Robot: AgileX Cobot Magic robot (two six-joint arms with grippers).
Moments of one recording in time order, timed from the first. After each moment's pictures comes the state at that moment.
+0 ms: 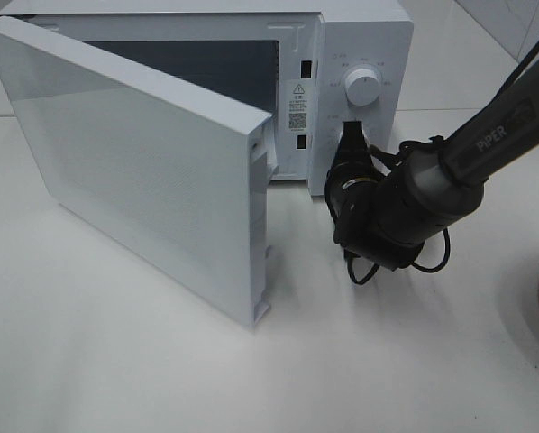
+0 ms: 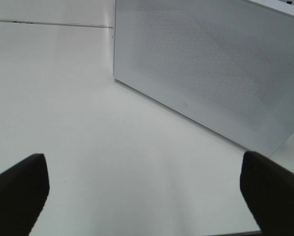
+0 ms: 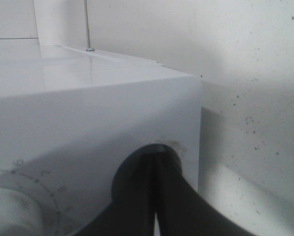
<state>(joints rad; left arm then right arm) 0.01 -0.01 -0.52 -0.22 1.07 0.09 0.60 2.21 -1.01 0.88 -0.86 1.10</state>
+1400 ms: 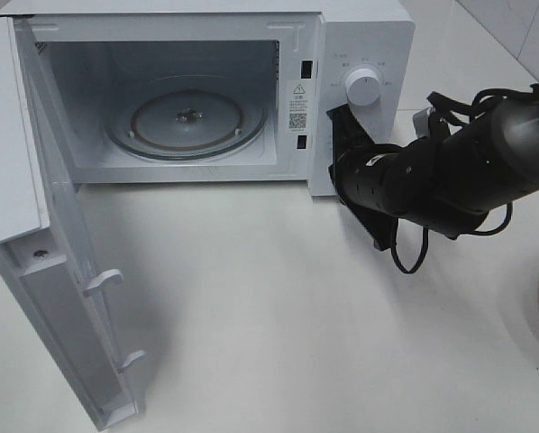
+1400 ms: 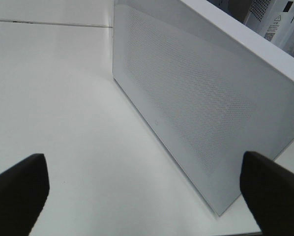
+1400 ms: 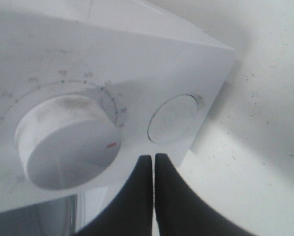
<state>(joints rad) 0.01 -0.01 -0.52 -0.22 1.07 0.09 0.56 1.97 -0.87 0.73 -0.55 0.80</state>
